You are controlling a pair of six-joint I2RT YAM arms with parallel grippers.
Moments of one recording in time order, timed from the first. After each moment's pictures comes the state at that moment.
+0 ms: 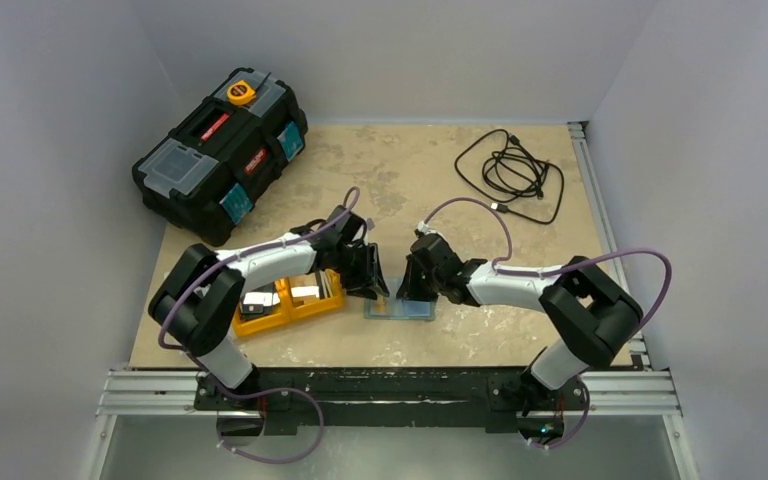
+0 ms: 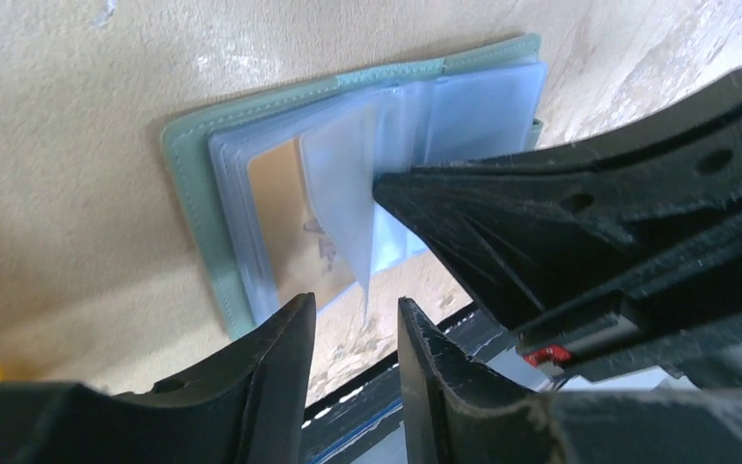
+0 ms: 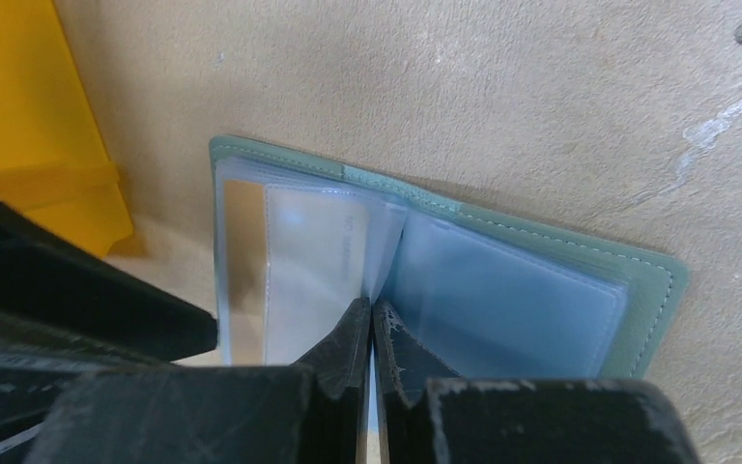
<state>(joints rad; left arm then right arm) -0.65 1.62 0.93 -0.38 0.41 -0.79 0.79 1.58 0.71 -0.02 -0.02 0.83</state>
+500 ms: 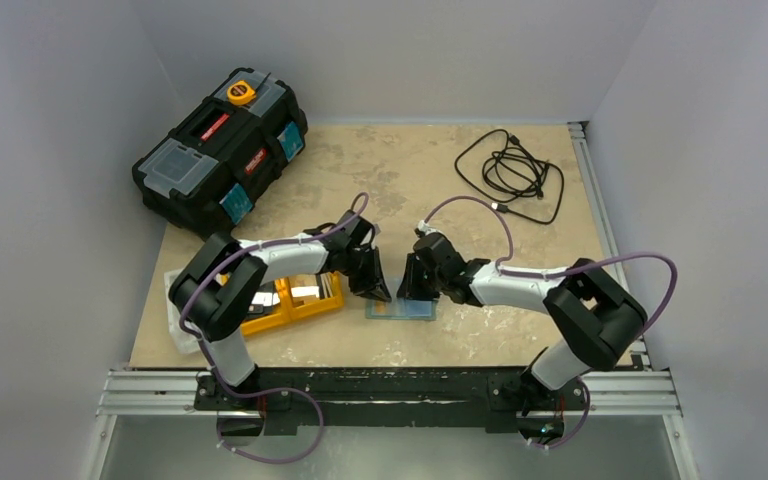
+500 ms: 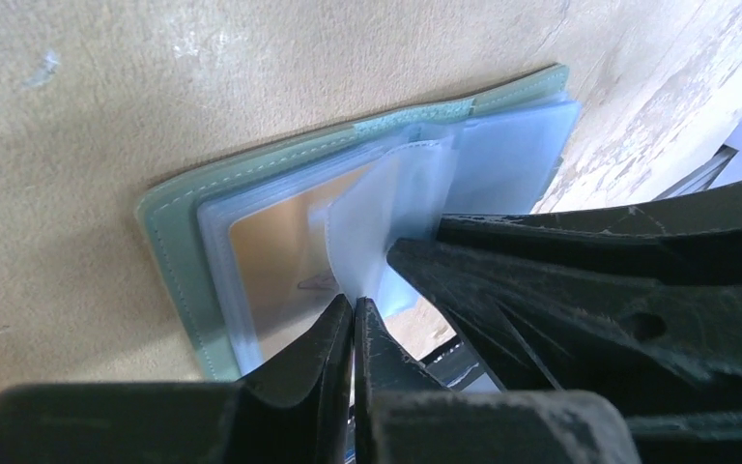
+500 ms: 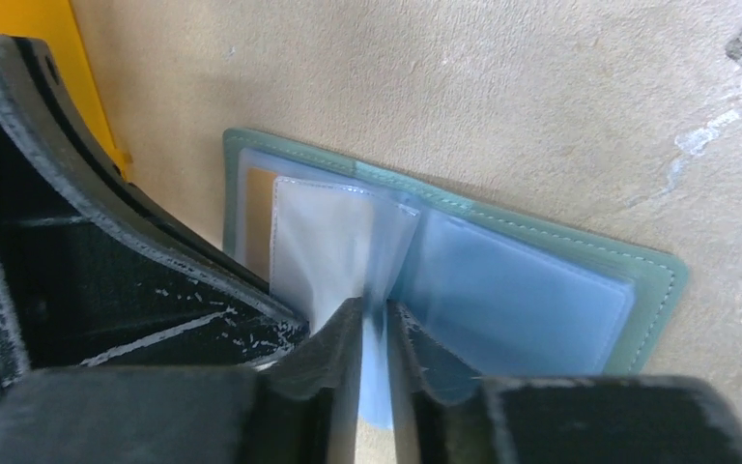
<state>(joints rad) -0.67 1.75 0.94 -0.28 0.45 -0.86 0.78 1.56 0.70 0.00 -0.05 0.79</state>
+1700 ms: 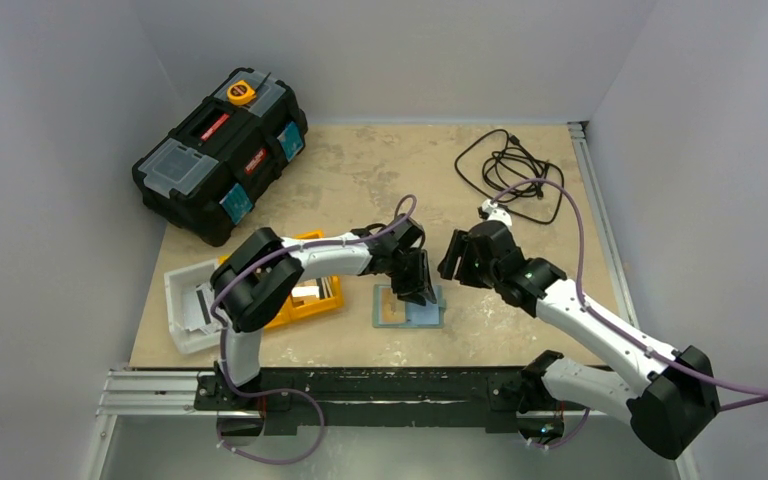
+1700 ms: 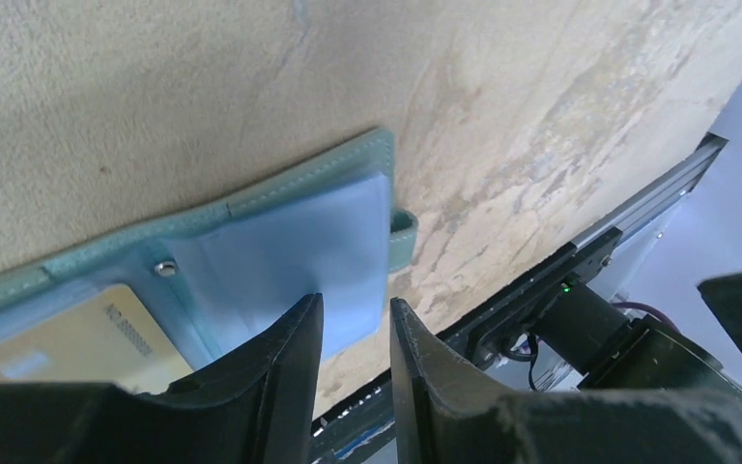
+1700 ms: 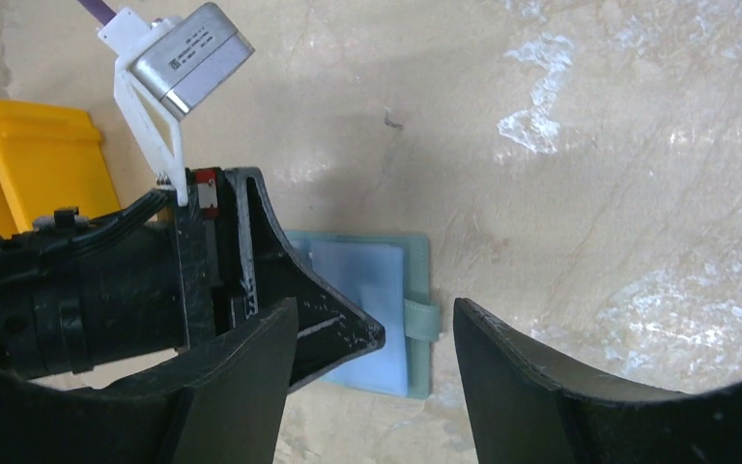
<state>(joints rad) -0.88 1.92 1.21 -0.30 0.35 -1.00 0.63 1.05 0.74 -0.46 0.17 0.75</state>
